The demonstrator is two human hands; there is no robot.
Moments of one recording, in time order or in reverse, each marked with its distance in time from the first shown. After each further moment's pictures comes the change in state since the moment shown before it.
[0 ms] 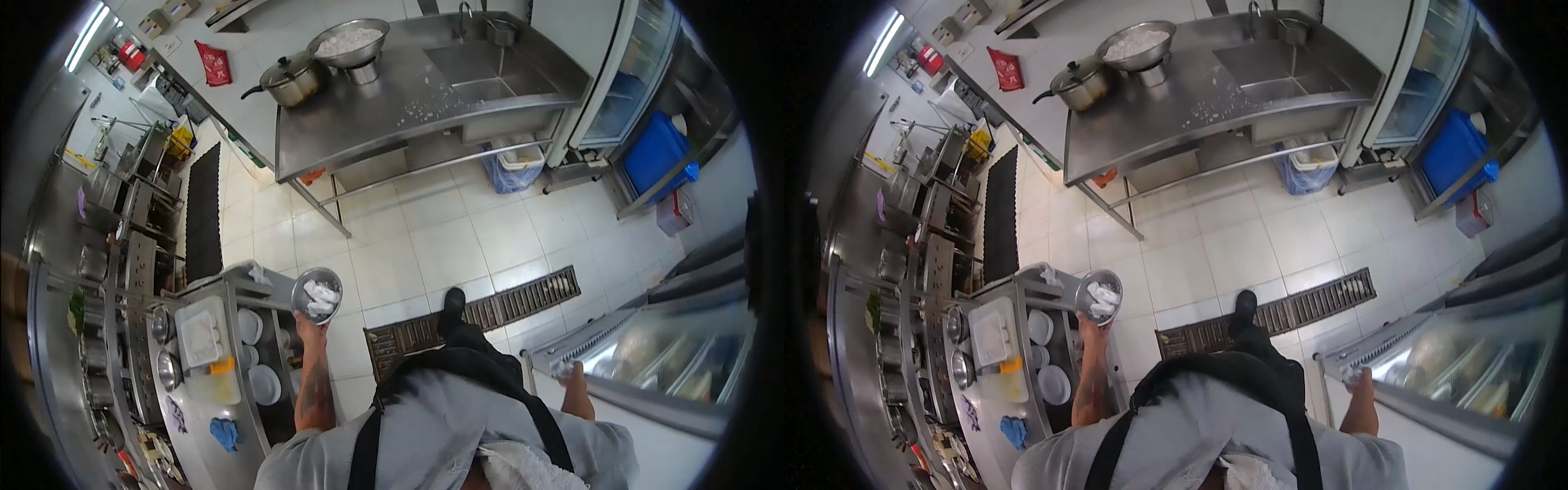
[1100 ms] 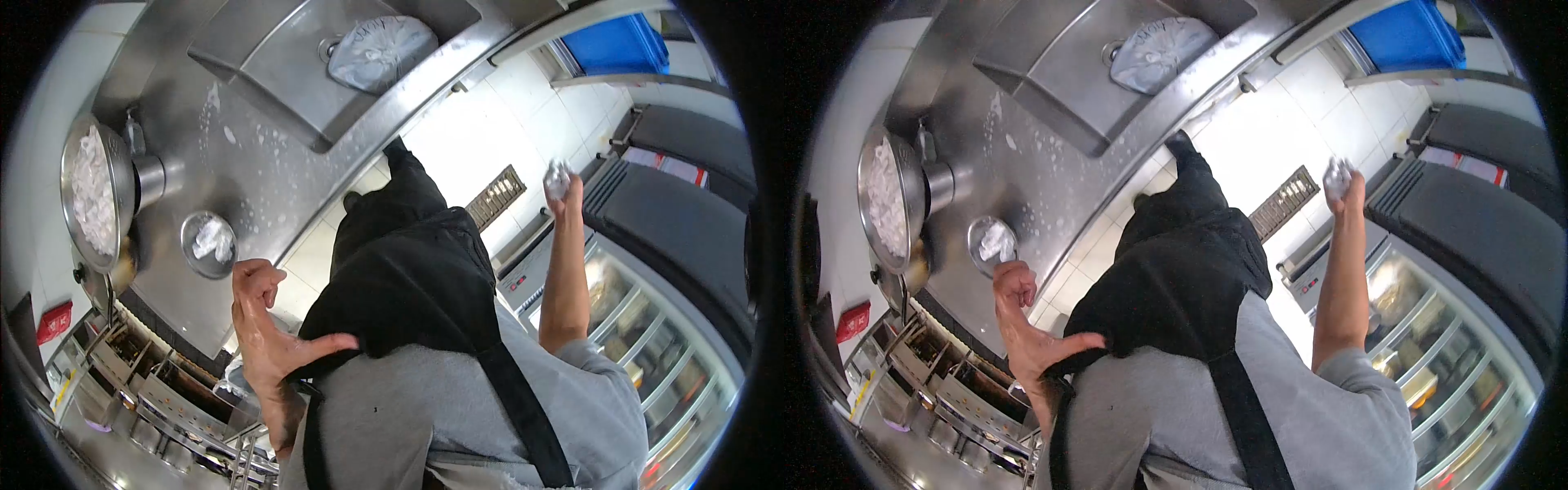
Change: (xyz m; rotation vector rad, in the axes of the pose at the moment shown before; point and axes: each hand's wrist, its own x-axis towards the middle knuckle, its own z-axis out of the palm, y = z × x) left_hand 0.236 0.090 0.863 1.252 -1.089 0.571; right_hand -0.035 -0.401 0.663 0.415 -0.079 -0.327
